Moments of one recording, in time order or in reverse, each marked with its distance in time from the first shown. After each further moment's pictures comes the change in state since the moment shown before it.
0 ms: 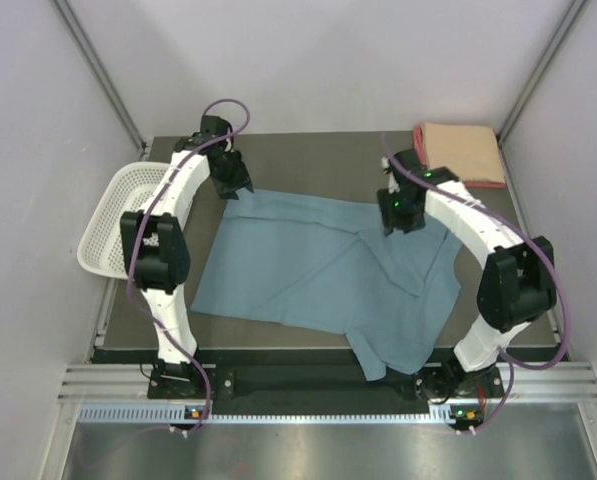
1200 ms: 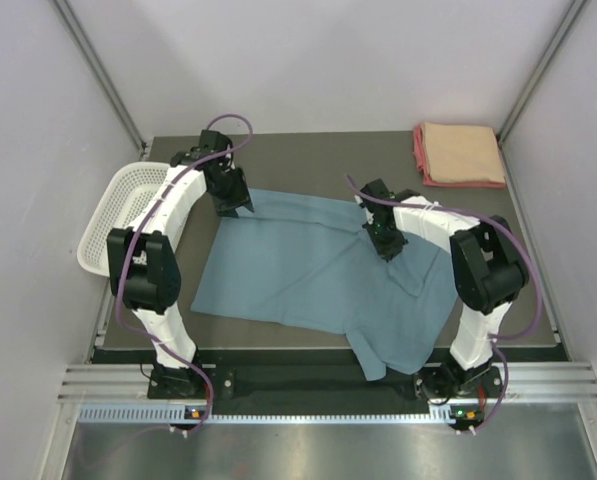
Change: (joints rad) left arm -0.037 -0.221 -0.255 -0.022 0.026 0.044; right arm 0.162 0.167 -0.180 0.120 0.098 -0.103
